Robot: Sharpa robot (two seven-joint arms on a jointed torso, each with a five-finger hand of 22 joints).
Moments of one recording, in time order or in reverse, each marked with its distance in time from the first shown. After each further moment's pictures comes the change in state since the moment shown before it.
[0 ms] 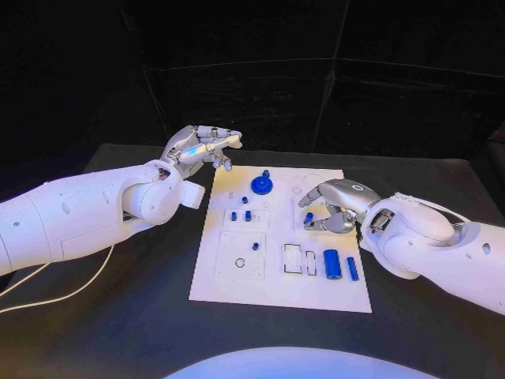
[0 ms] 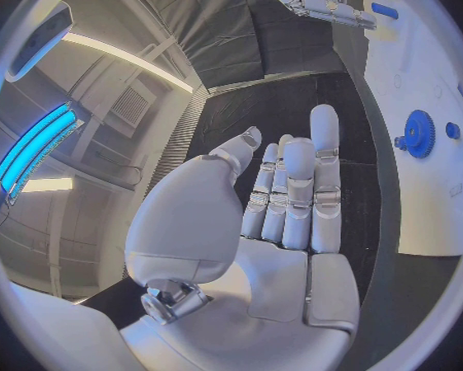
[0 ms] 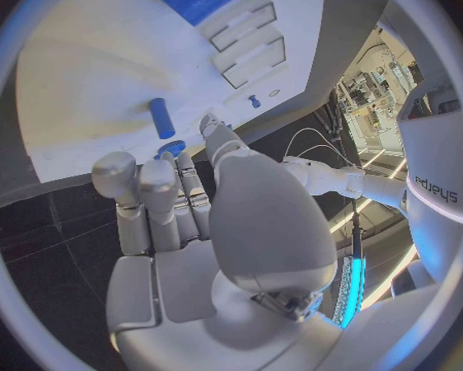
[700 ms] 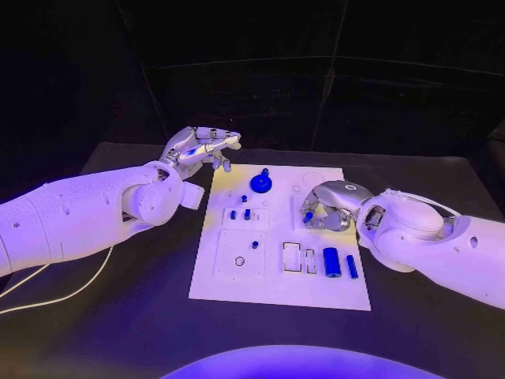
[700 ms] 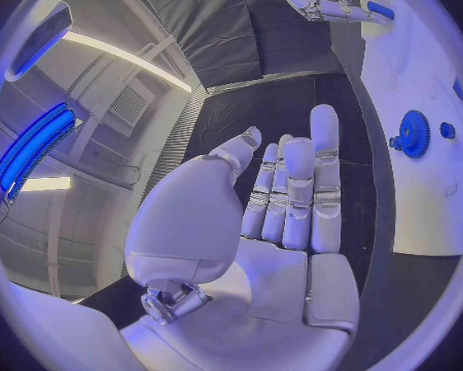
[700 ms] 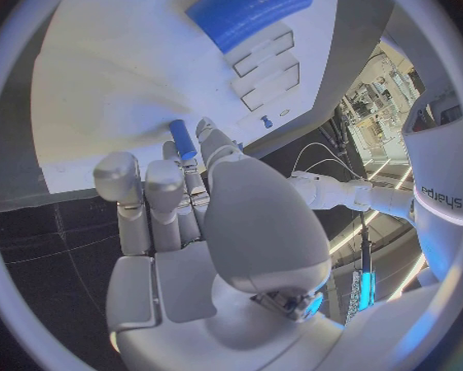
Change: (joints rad) left arm -0.008 0.004 -0.001 -0.006 0.000 0.004 -0.002; left_hand 0.000 0.000 0.000 0.000 0.000 0.000 0.000 0.000 0.000 0.000 0.000 0.000 0.000 0.000 0.000 0.000 -0.003 0.000 0.000 0.000 -0.005 -0.001; right arm 0.002 0.036 0.000 -0.048 -0.029 0.094 -0.014; right_hand 0.060 0.086 -0.020 0.001 -0.008 0.077 -0.001 0.022 0.010 0.203 -0.035 0.099 0.000 0.018 -0.025 0.022 0.032 0.000 0.045 -0.025 0.022 0.043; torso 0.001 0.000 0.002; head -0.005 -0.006
